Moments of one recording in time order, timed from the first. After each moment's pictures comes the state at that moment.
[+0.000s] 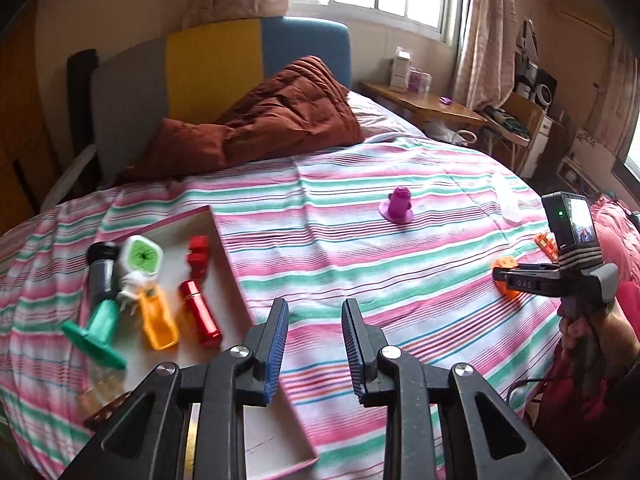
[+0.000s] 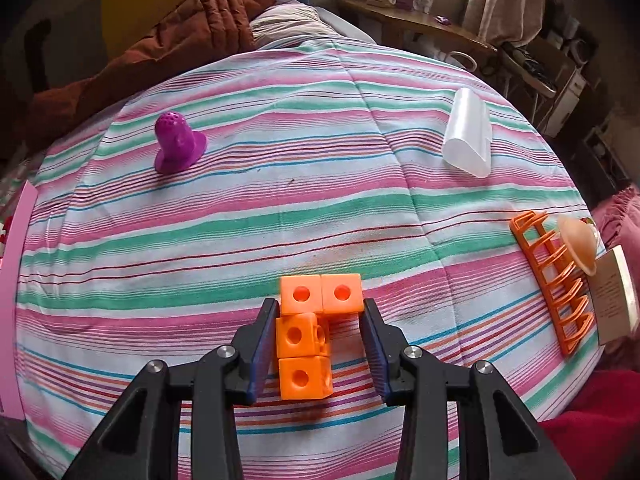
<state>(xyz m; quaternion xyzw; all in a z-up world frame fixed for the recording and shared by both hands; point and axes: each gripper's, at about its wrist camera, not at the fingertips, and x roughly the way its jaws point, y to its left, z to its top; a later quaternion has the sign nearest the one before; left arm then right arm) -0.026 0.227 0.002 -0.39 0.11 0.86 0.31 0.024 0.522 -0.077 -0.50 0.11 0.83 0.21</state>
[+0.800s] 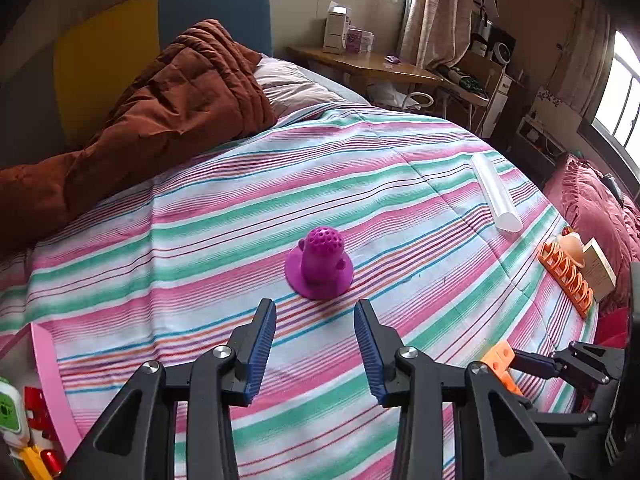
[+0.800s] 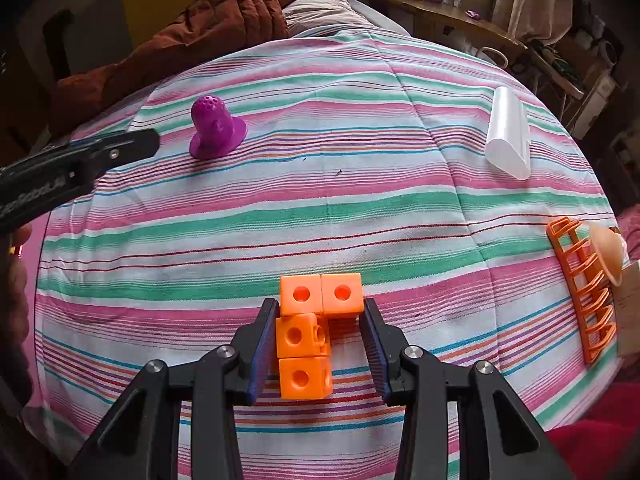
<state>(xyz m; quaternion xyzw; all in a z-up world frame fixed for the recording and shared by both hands) -0.108 0.413 -0.049 -0.42 0.15 0.80 0.41 0.011 0.512 -0.082 -0.52 0.12 0.83 0.17</state>
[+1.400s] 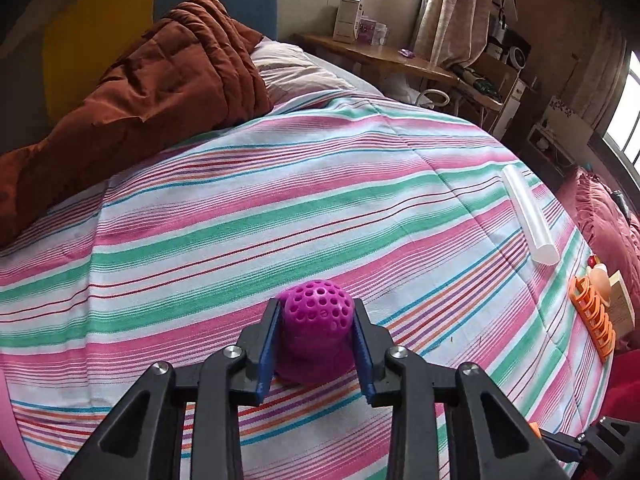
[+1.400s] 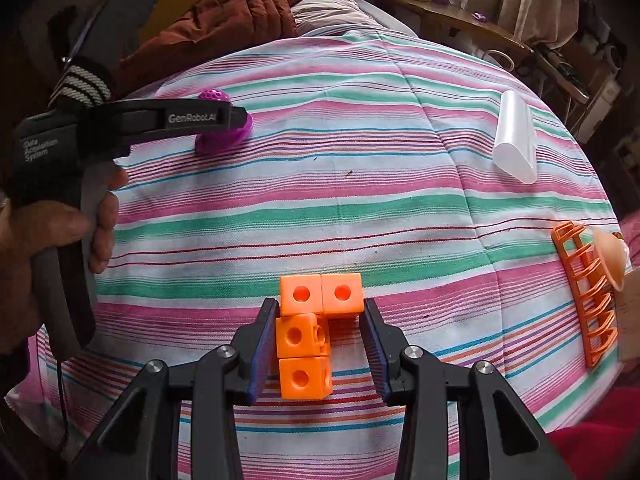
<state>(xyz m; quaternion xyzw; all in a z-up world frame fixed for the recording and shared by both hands) -0.146 0.459 -0.085 -0.43 0.13 0.80 0.40 0.009 0.507 -0.082 -0.52 0.11 0.83 0.16</state>
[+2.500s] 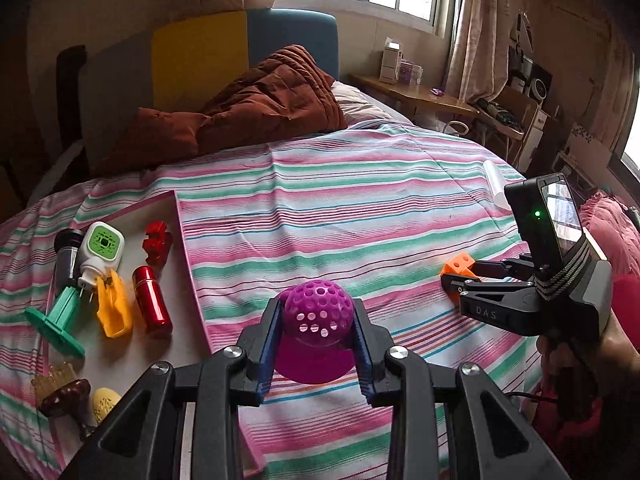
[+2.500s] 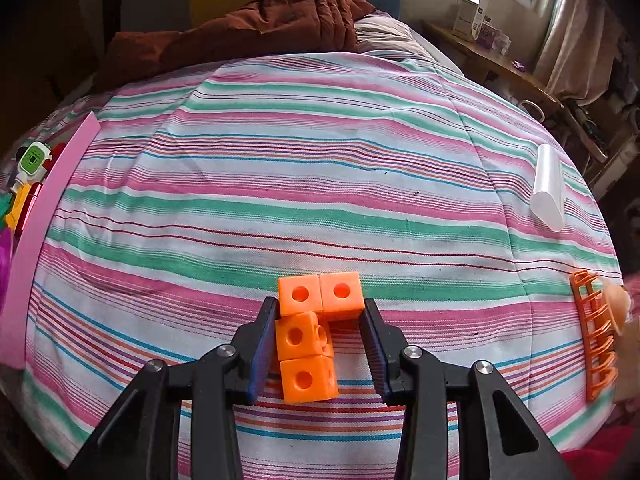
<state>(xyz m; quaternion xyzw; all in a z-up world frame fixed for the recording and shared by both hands) -0.005 0.247 -0.018 -0.39 0.11 0.86 0.32 0.001 0.461 -0.089 -0.50 0.03 0.85 0.12</state>
